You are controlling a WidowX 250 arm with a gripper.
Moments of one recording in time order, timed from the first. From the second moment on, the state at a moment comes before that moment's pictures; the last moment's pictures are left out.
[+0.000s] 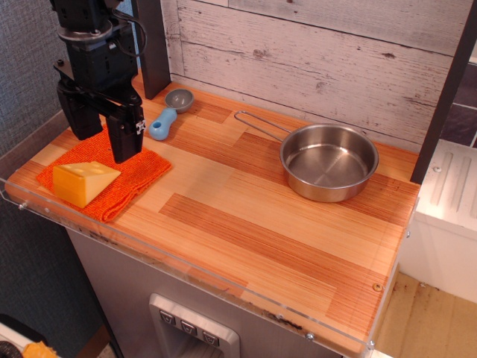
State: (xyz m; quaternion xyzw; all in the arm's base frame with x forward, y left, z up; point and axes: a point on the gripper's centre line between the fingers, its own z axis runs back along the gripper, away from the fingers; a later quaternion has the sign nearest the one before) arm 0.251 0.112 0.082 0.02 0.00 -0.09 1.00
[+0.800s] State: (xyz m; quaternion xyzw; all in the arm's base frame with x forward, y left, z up) arm 0.297 0.127 0.052 0.03 0.02 -0.06 1.00
